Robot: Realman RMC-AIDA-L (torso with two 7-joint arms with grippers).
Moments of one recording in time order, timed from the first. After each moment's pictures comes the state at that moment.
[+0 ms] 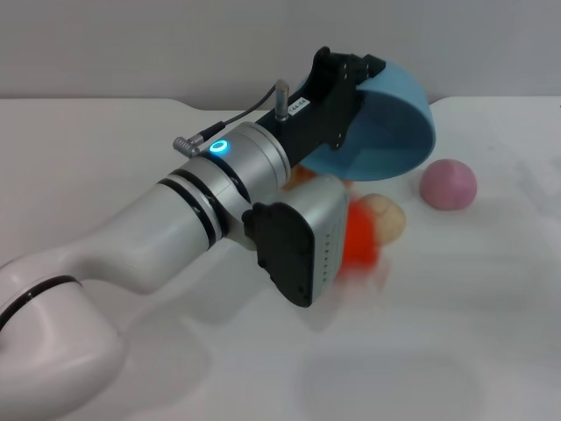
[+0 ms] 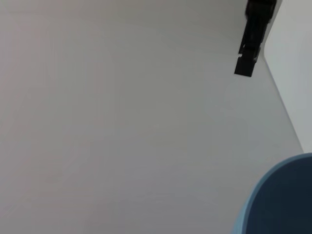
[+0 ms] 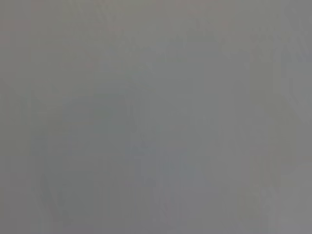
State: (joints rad) left arm -0.40 -2.07 2.21 1.09 2.89 -0.35 -1.81; right arm 0.34 2.07 -0.69 -0.33 -1.08 -1.23 1.05
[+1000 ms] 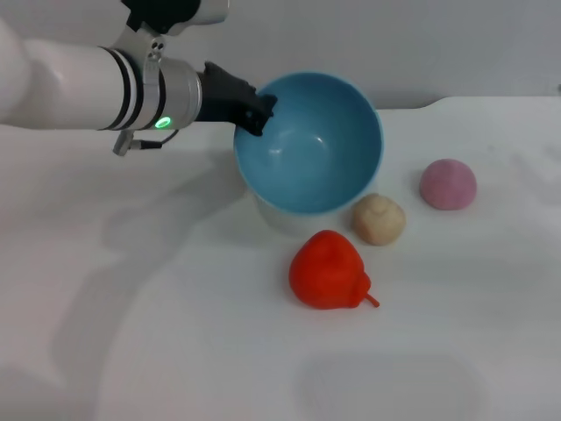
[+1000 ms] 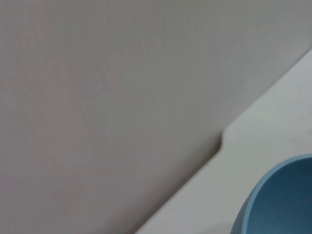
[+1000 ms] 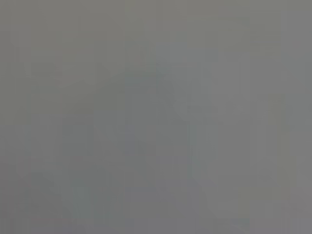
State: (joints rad) left arm -0.64 -2.06 1.56 1.11 2.28 0.78 -2.35; right arm 0.36 2.01 -0.70 -0.50 -1.31 -1.22 1.32
